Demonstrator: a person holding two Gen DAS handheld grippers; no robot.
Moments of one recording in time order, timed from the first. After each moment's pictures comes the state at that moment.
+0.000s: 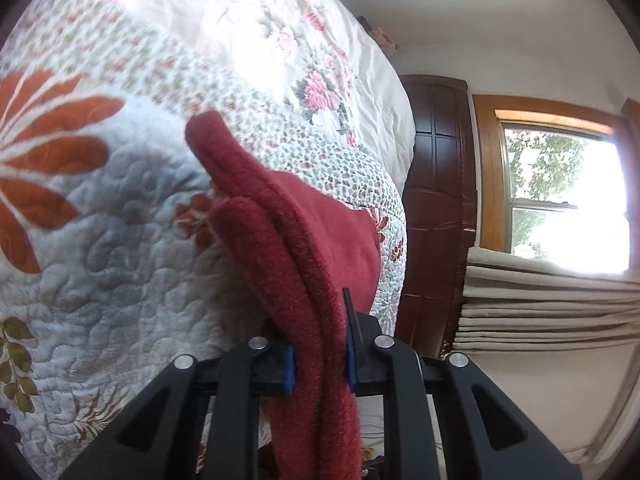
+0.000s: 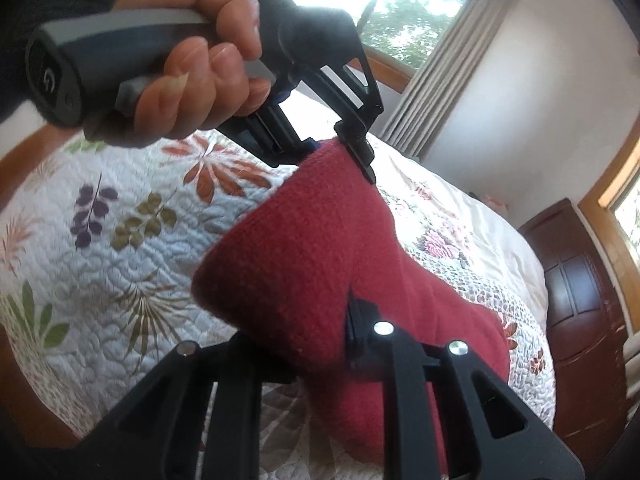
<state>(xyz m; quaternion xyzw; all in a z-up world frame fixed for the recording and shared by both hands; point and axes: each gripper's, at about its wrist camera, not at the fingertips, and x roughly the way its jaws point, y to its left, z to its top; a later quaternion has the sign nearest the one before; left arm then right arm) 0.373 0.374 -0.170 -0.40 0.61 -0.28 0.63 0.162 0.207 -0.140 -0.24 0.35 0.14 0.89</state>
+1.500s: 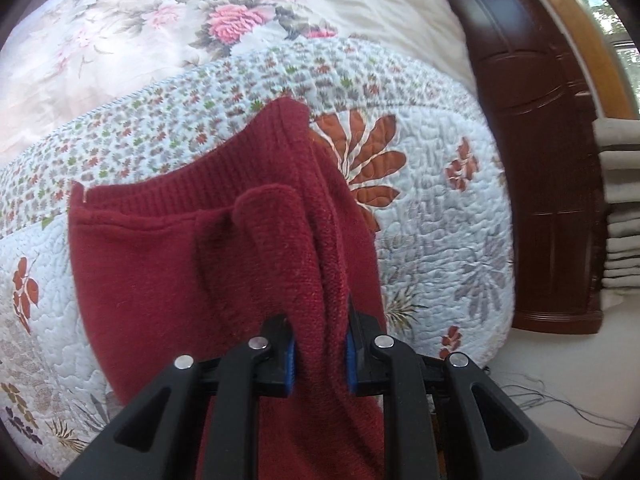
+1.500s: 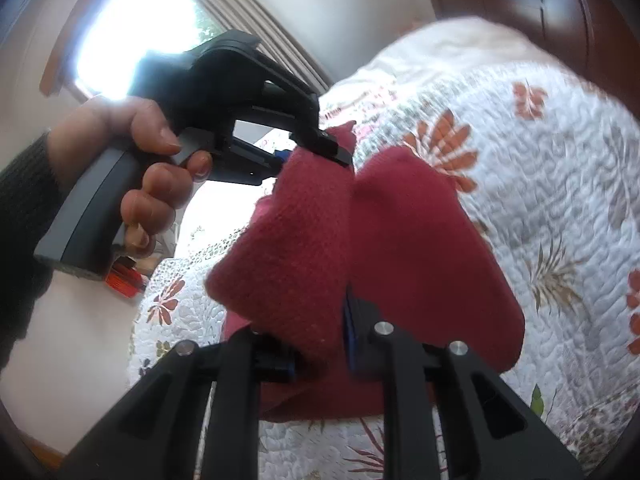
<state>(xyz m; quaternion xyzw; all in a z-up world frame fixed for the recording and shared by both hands) 0.405 -0.003 -0.155 -0.05 0.72 -0.21 0.66 0.181 -0.136 -0.183 0.29 0.42 0.08 0.86</state>
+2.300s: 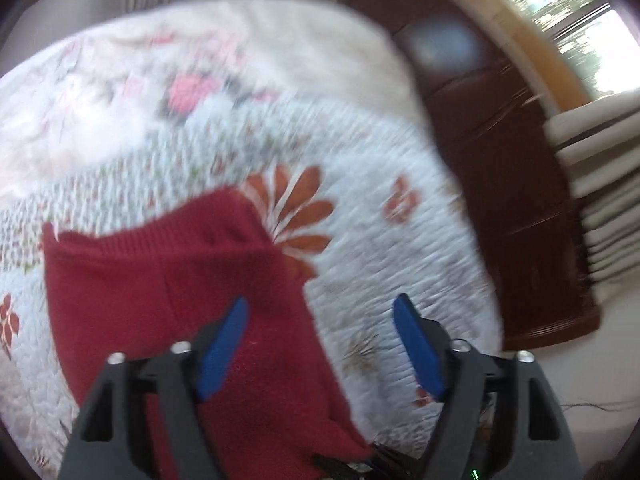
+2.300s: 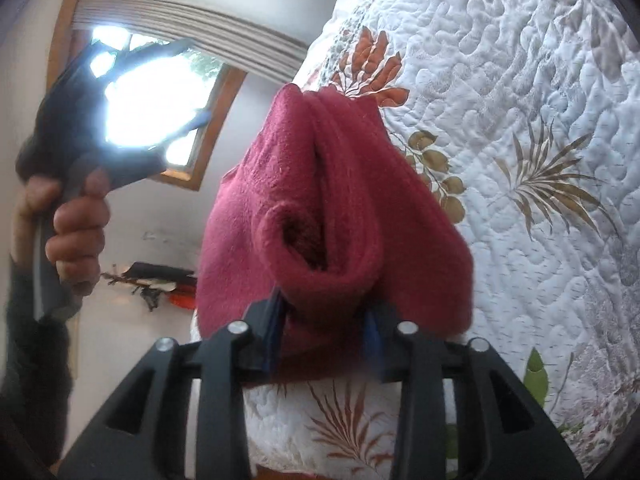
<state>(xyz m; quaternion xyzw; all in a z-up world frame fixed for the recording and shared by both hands) 0.368 -0.025 -0.101 -0.08 0.59 -0.28 0.75 0.152 -0.226 -0.270 0.45 0.45 0.15 0.76</state>
